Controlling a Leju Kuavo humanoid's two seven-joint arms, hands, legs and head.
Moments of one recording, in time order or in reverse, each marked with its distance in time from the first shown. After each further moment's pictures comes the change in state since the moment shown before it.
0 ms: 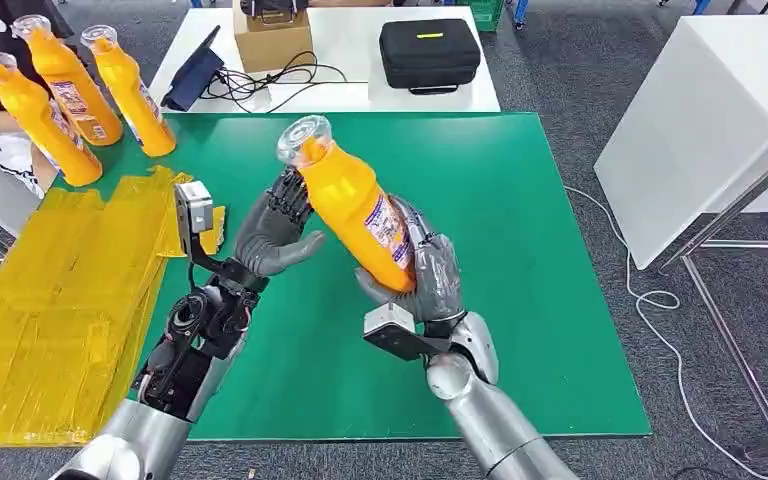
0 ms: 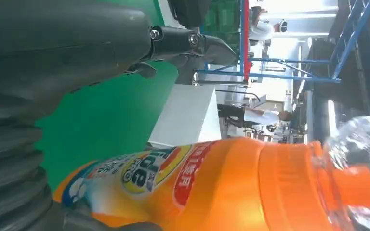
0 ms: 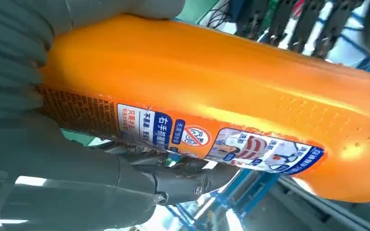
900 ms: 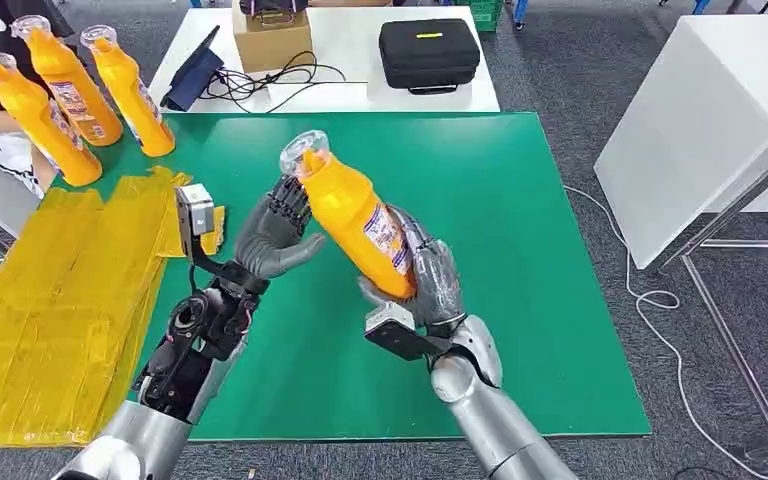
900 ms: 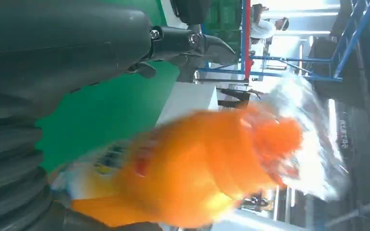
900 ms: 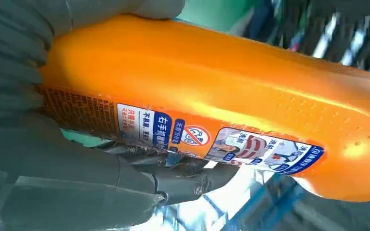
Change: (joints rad) left arm 0.005 0.000 -0.003 0.006 0.006 -0.006 -0.003; right arm 0.009 -0.002 -0.024 0.028 0.028 0.128 0.027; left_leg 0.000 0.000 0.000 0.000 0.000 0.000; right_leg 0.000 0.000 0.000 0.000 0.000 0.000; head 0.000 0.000
